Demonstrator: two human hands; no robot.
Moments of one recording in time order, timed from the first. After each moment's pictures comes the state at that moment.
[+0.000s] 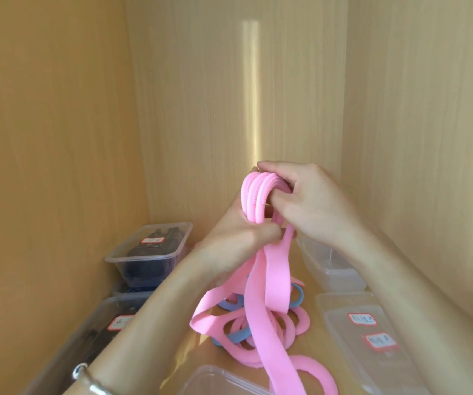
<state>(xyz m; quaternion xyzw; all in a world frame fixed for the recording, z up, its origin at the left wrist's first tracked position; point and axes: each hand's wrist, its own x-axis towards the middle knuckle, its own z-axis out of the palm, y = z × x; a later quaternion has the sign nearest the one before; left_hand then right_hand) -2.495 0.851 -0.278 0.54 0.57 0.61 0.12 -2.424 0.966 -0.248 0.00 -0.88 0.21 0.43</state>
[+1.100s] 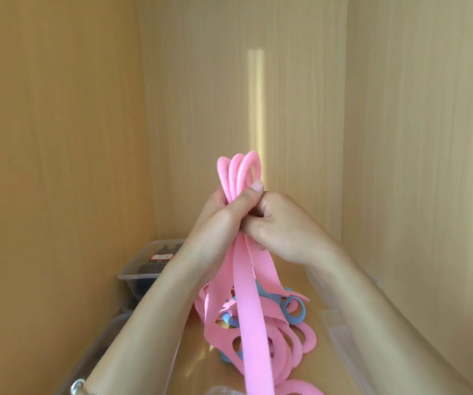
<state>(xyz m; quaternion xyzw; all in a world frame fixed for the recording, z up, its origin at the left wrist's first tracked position) -2.497 0.831 -0.249 0.45 0.53 0.71 0.06 -2.442 0.931 -0.243 0.07 -0.89 0.33 0.31</state>
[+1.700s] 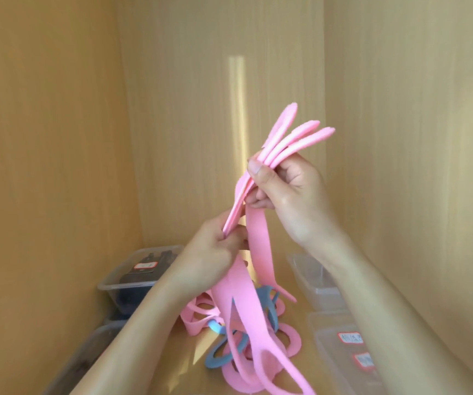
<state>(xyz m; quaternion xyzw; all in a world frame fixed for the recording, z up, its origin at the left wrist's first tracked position) -2.503 0.837 -0.267 0.53 0.65 0.55 -0.03 -2.421 0.947 -0.225 0.15 -0.70 0.49 0.49</state>
